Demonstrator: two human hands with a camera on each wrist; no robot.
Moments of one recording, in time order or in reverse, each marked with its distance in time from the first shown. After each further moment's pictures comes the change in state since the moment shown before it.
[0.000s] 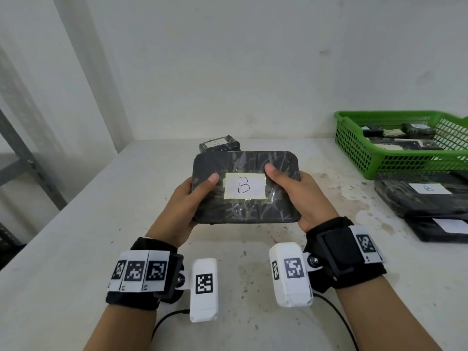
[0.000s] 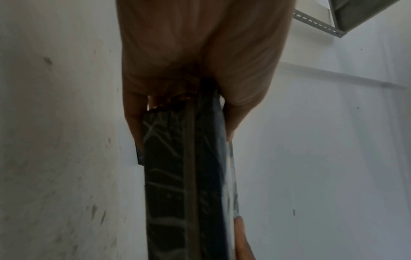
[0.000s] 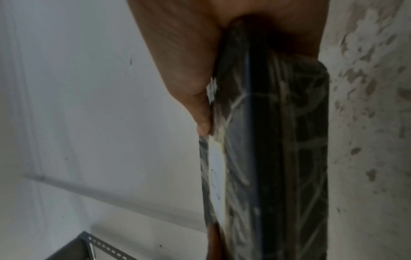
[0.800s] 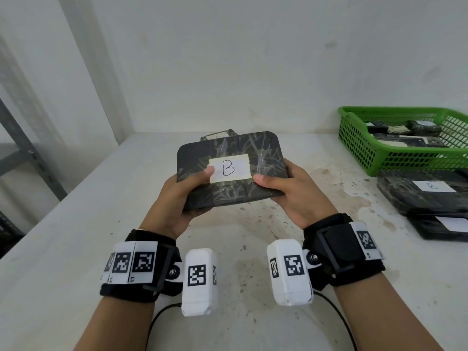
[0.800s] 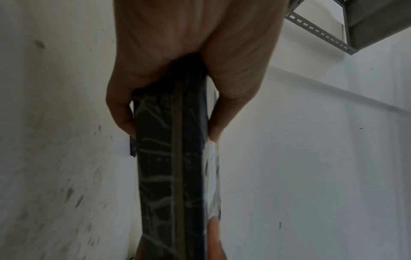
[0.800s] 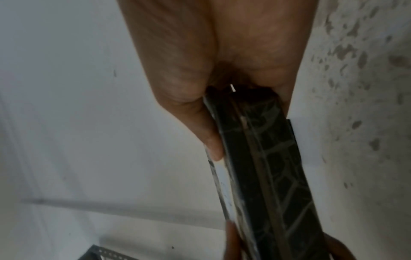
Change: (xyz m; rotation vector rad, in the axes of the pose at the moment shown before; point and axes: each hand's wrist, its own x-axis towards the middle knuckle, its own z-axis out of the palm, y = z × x) left_hand 0.004 0.000 -0.011 -0.101 0.041 0.001; right_hand 0.000 0.001 0.007 0.085 -0.196 -0.022
